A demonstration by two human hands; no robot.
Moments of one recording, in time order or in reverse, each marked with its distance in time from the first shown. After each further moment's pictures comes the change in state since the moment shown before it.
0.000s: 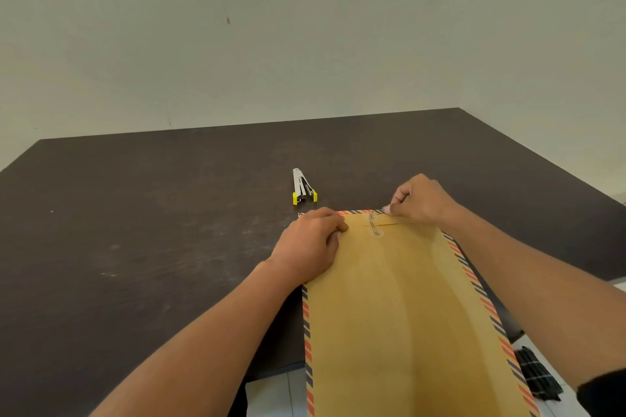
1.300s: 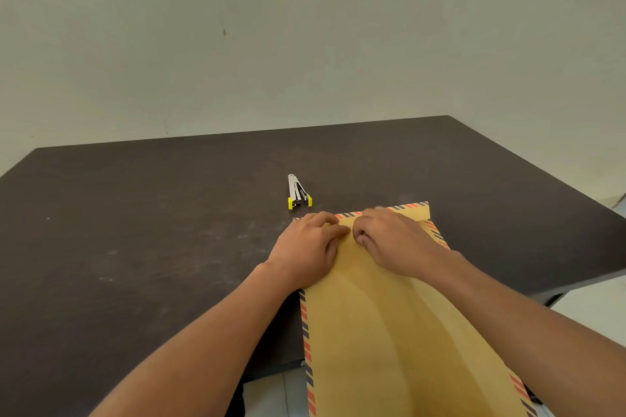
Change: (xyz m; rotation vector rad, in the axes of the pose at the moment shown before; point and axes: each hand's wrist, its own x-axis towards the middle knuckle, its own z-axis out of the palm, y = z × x) left_hand -0.002 0.004 -0.001 0.205 -0.051 0.092; right_hand -0.069 -0.025 0.037 -0.429 0.089 -0.611
